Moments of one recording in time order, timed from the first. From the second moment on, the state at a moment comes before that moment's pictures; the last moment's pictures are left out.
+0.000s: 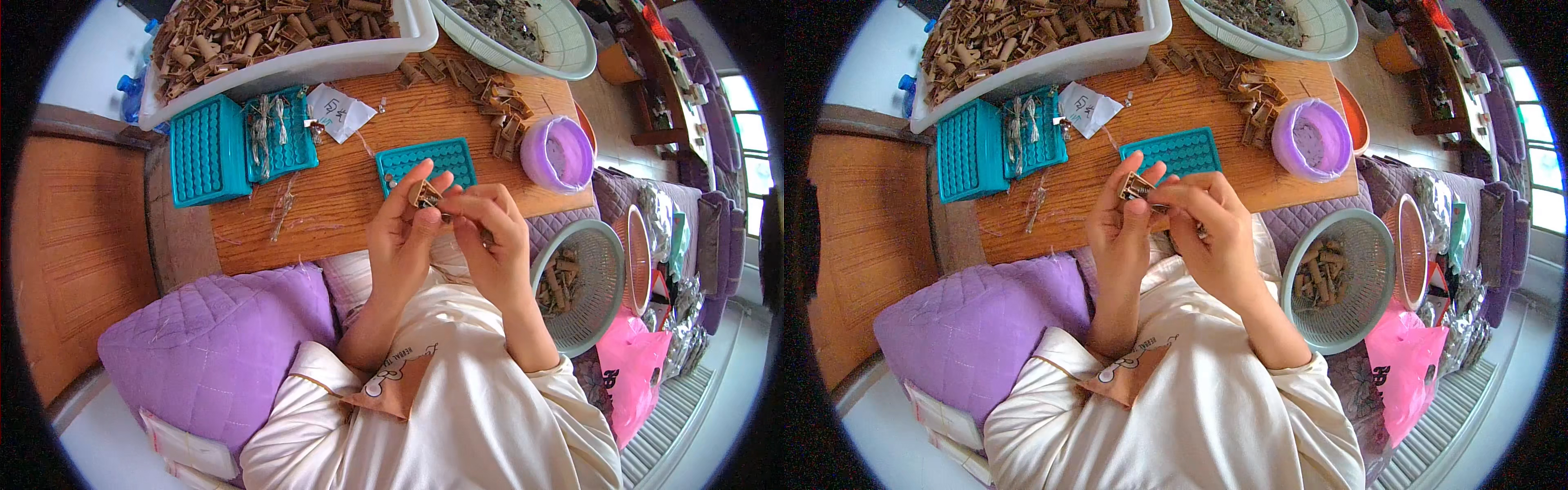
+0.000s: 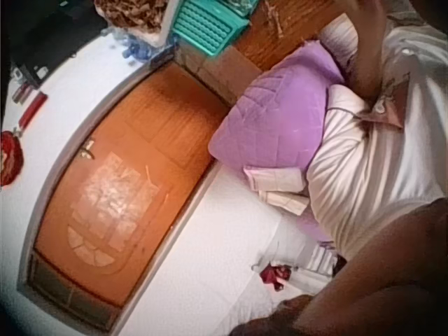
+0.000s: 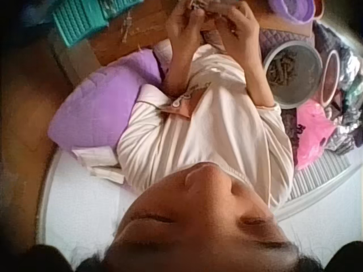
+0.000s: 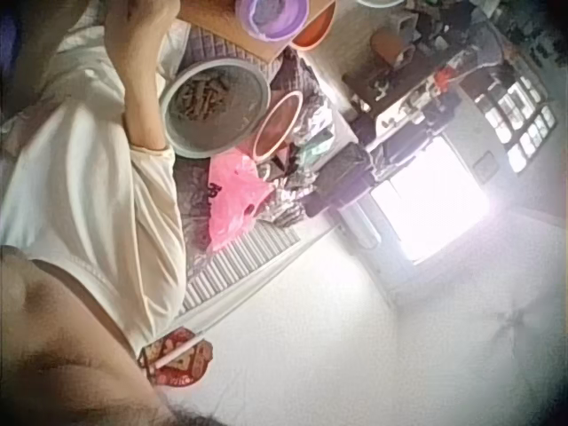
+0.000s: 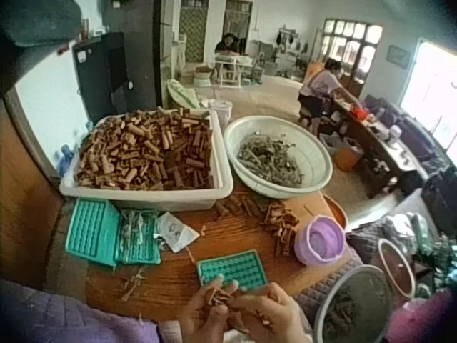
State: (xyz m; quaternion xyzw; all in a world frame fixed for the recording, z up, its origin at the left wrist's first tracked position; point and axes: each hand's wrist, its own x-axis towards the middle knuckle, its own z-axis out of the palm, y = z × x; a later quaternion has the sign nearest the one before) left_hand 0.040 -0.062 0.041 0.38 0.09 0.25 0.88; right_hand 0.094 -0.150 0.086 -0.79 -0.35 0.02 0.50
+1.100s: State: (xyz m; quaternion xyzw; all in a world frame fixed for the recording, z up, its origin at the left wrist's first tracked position) left_hand 0.037 -0.073 0.021 0.53 0.15 0.17 0.82; right_hand 0.129 -0.169 0.051 -0.75 -0.29 0.27 0.54
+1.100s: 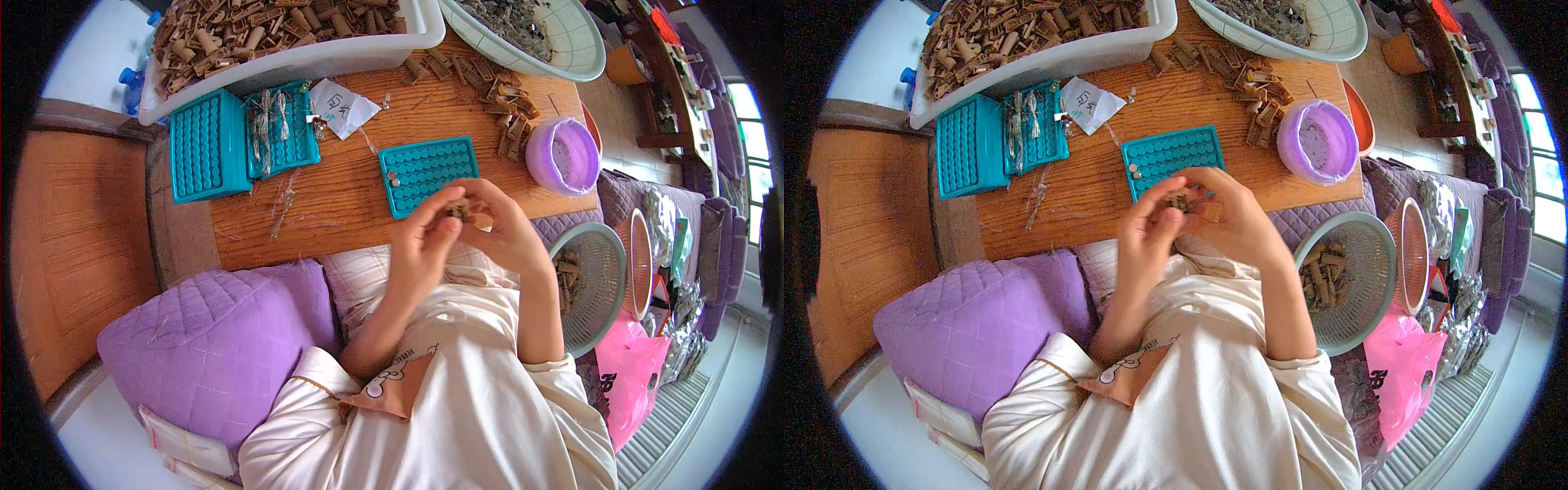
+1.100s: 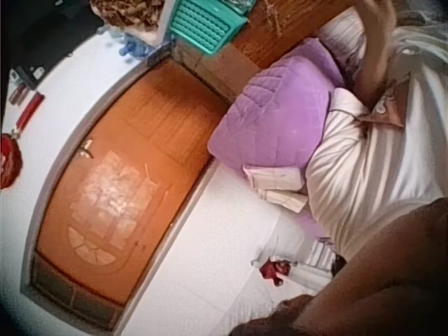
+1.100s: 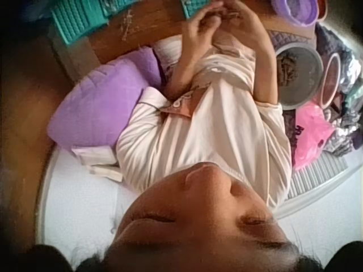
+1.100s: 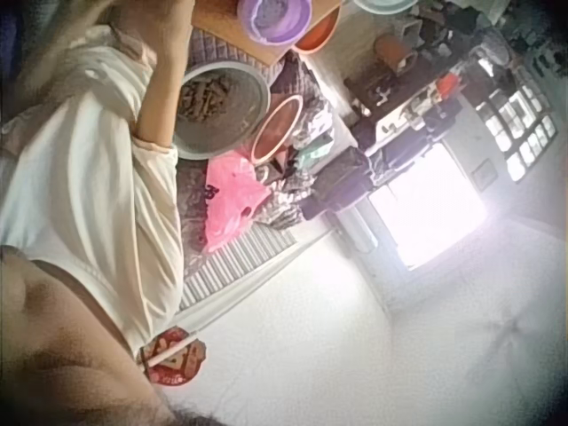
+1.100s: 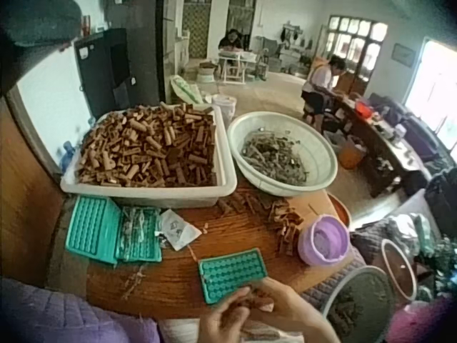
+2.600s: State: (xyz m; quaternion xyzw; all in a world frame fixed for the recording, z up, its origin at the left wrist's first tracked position) left_hand 0.004 -0.009 -0.012 0.40 0.23 0.10 0.88; right_hand 0.115 -0.100 0.025 -0.78 -0.38 0.07 0.49
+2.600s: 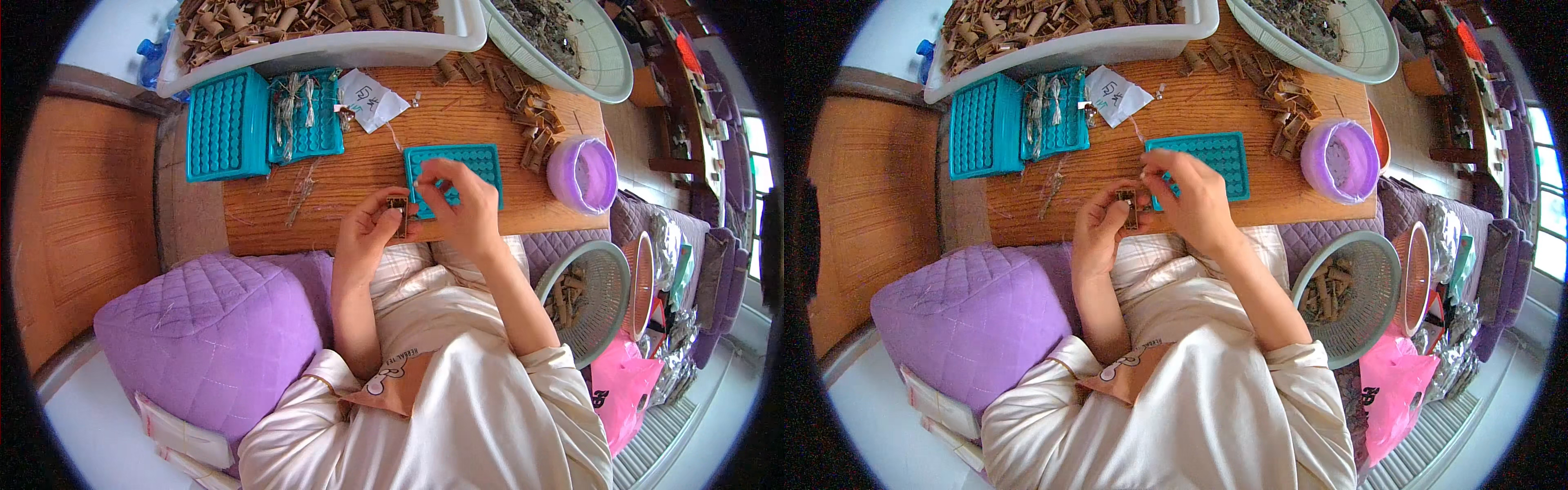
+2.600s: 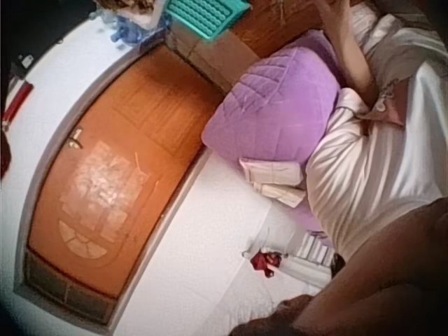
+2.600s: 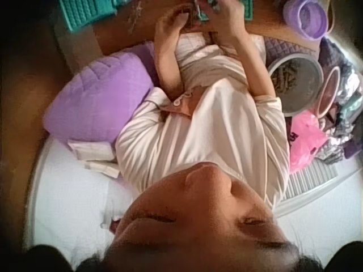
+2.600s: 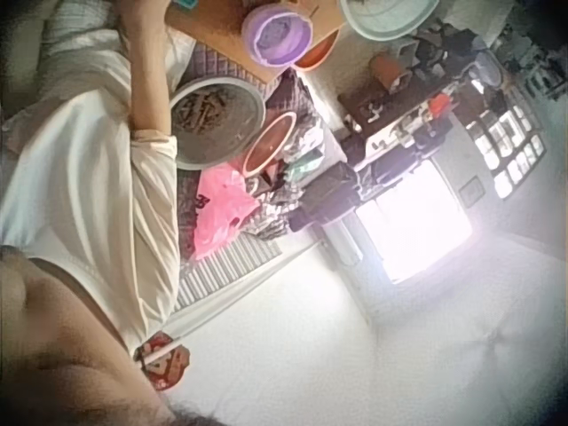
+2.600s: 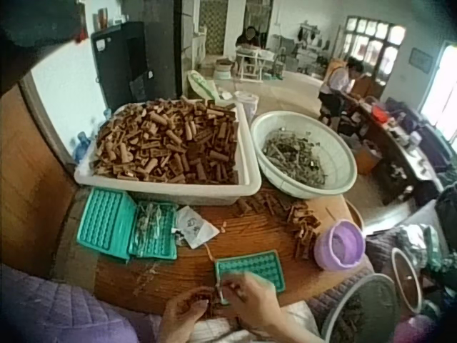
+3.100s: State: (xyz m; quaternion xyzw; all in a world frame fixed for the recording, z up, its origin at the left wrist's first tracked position) left_hand 0.007 -0.009 -0.006 0.41 0.25 0.11 0.87; right_hand 0.150 -0.124 0.047 -0.82 -0.53 0.03 0.22
